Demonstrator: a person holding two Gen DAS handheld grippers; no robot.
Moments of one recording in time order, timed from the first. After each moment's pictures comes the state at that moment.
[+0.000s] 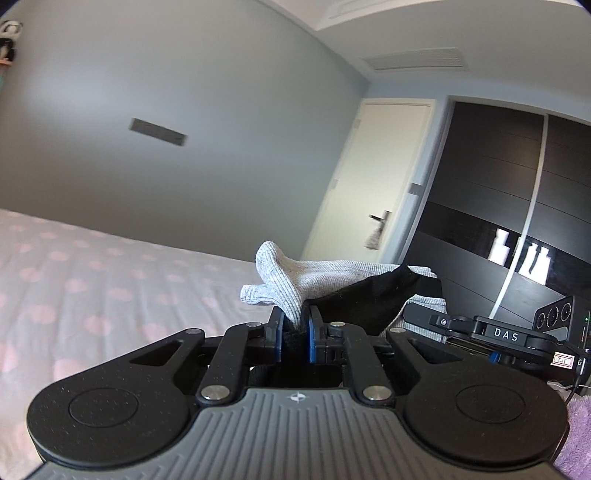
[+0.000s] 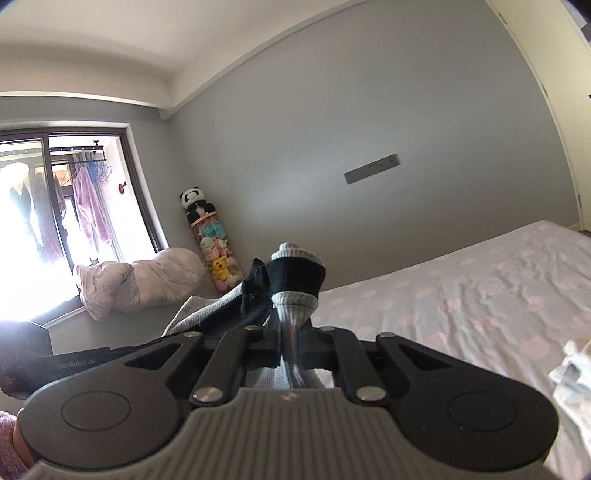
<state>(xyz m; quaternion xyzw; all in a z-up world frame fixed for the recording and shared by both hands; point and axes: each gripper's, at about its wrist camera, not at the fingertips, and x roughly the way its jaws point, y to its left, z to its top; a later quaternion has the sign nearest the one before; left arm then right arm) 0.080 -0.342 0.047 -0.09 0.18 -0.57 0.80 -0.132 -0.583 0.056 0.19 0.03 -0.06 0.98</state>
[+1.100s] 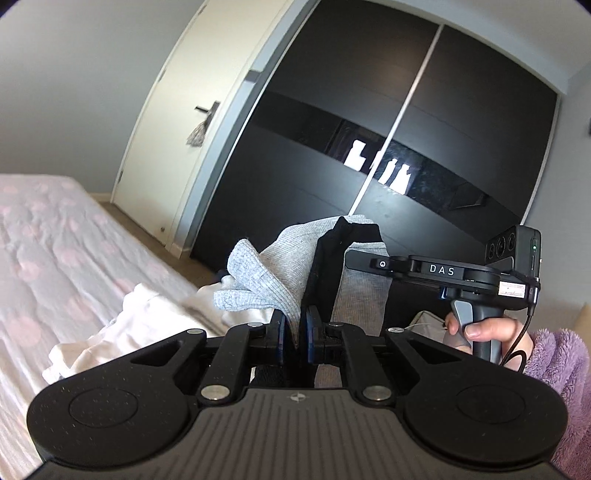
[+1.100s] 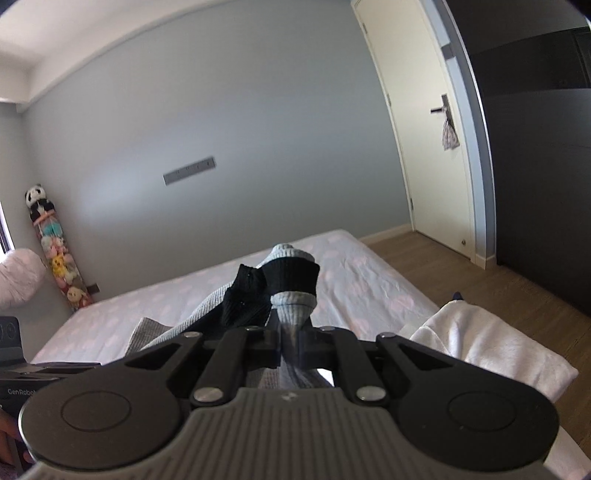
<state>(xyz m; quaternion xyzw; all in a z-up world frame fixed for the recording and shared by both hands) -0.032 -0.724 -0.010 -0.02 0.27 -0.75 0.60 -0.307 -0.901 0.069 0.18 0.14 -0.28 0.93</state>
